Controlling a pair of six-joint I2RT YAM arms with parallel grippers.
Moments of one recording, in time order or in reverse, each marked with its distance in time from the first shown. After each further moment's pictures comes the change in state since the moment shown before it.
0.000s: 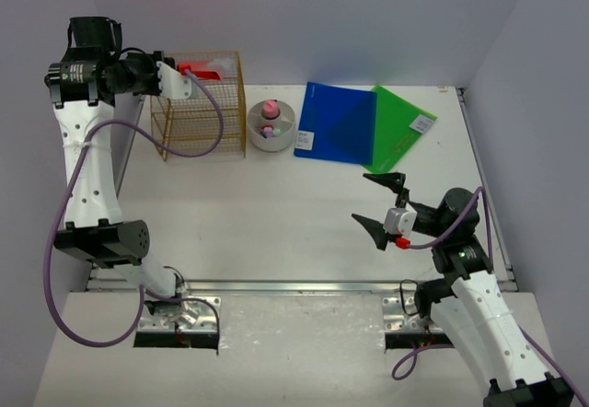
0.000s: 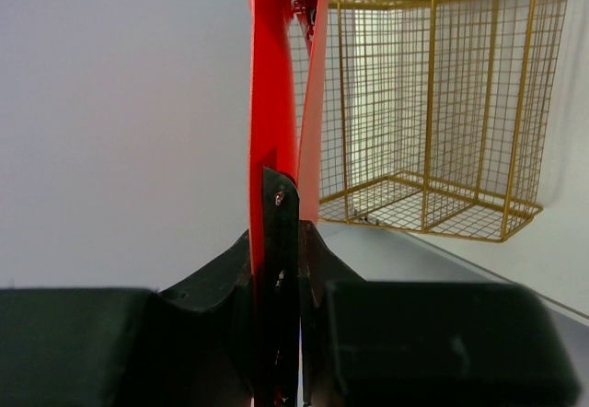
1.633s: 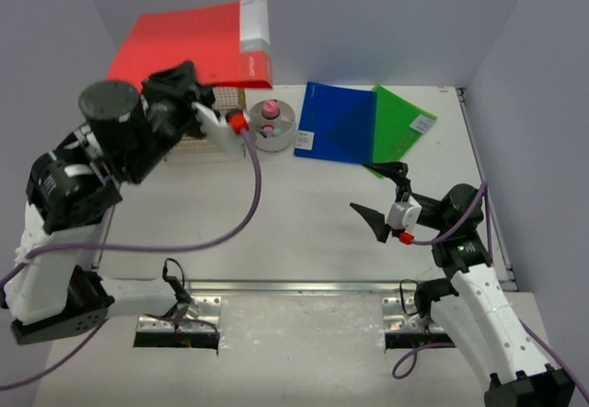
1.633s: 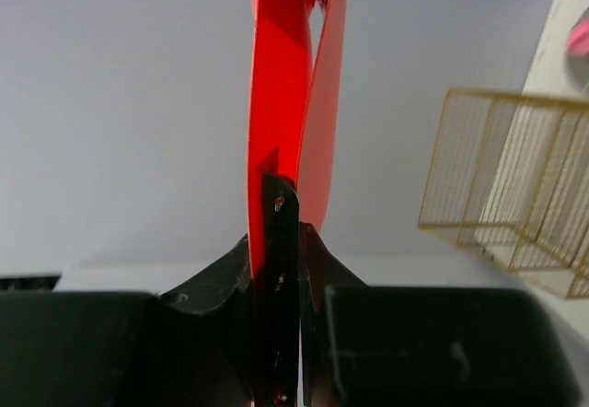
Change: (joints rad) left arm -1.005 -0.418 -0.146 0.248 -1.024 -0.324; right arm 0.000 0.054 0.032 0.177 -0.020 0.063
